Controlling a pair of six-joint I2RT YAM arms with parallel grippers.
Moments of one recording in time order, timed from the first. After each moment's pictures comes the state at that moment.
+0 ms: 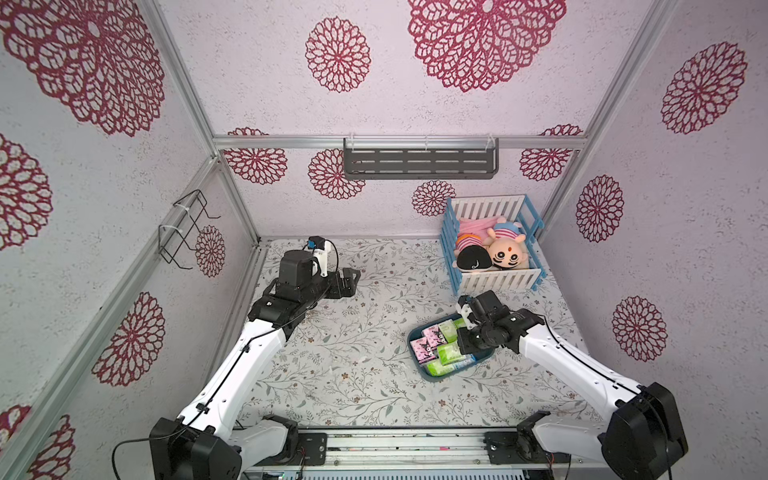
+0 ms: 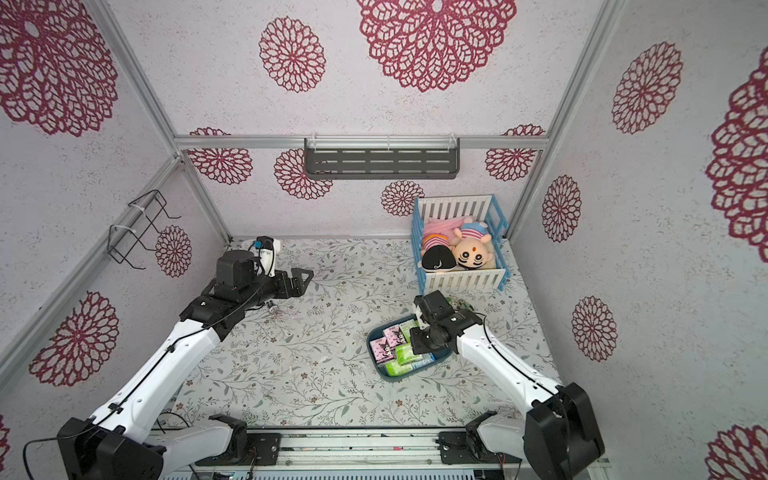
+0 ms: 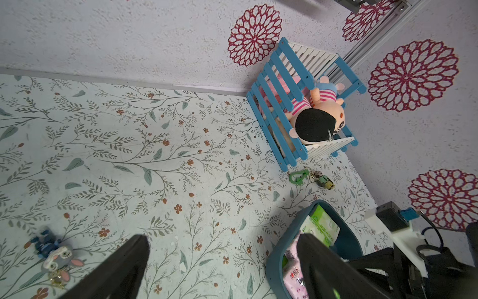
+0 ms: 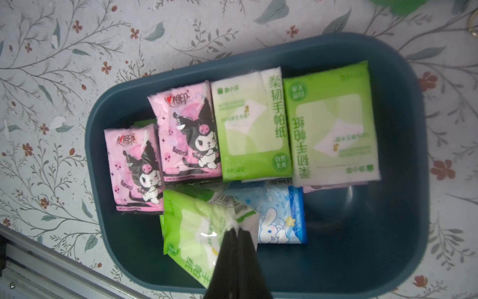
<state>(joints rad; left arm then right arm) -0.28 1.20 1.09 -0.40 0.22 -0.33 0.46 1.24 0.88 -0.80 -0.12 0.25</state>
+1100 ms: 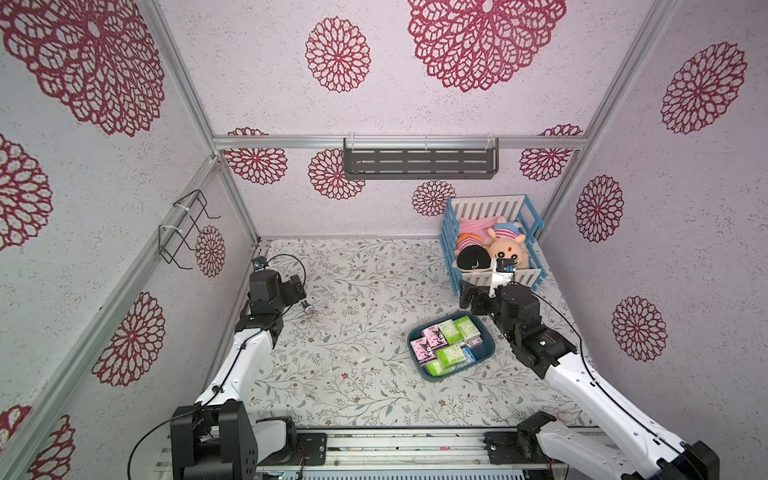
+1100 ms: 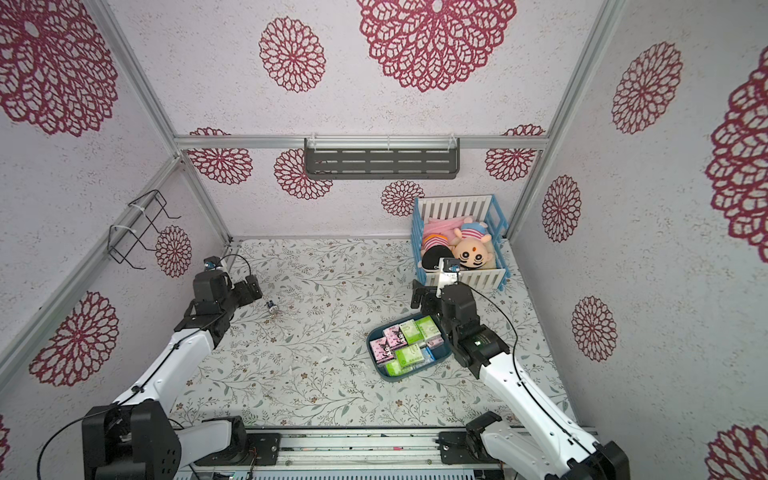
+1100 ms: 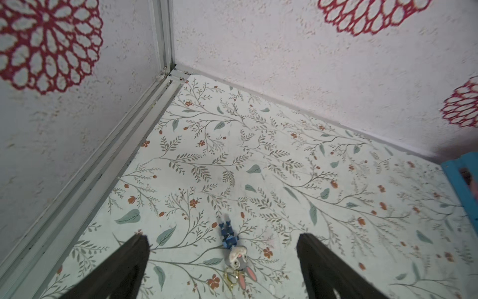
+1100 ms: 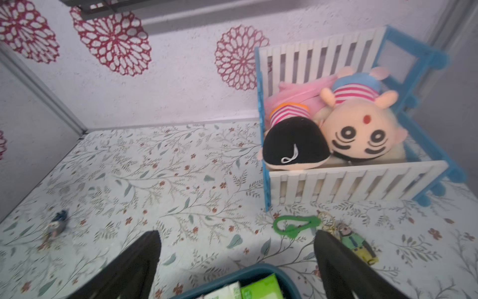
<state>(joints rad) 0.08 1.24 0.73 -0.02 -0.16 -0.25 0.41 0.97 0.74 -0.09 0.28 0.24</state>
